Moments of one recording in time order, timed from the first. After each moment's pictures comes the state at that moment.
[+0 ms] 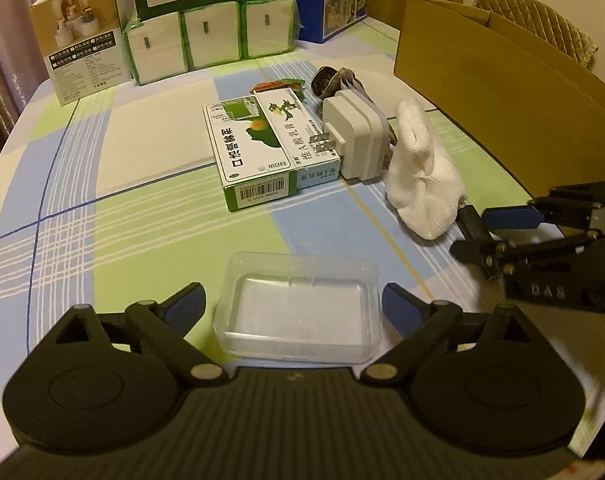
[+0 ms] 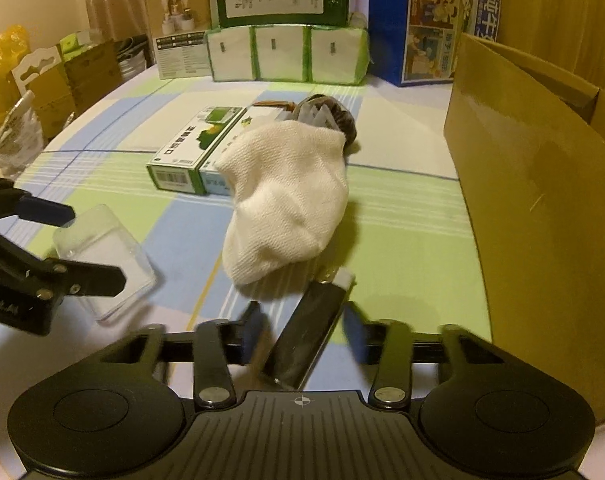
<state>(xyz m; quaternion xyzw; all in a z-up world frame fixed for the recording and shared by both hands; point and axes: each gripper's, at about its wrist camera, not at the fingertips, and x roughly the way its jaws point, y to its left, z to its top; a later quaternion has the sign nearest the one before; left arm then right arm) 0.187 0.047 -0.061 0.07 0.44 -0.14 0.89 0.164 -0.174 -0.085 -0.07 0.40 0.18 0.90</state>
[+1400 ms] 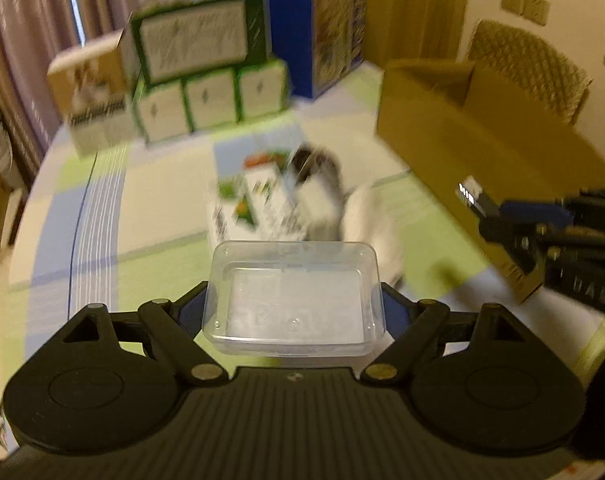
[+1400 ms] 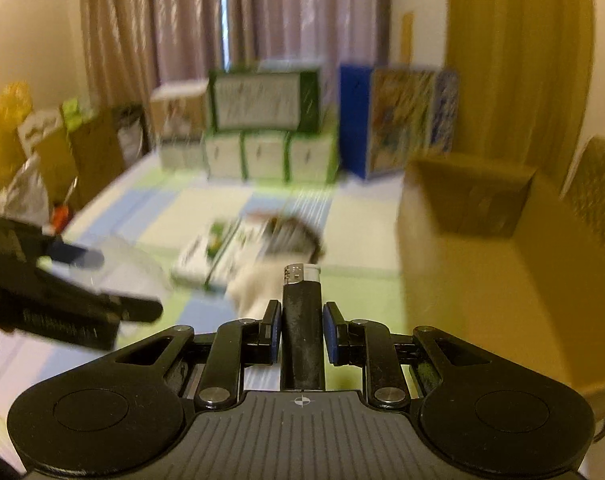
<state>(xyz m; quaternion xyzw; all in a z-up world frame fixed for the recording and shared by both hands) 0.173 0.002 0.038 0.07 0.40 -0.12 0.91 0.130 -0.206 0.039 -0.04 0.31 0.17 0.93</state>
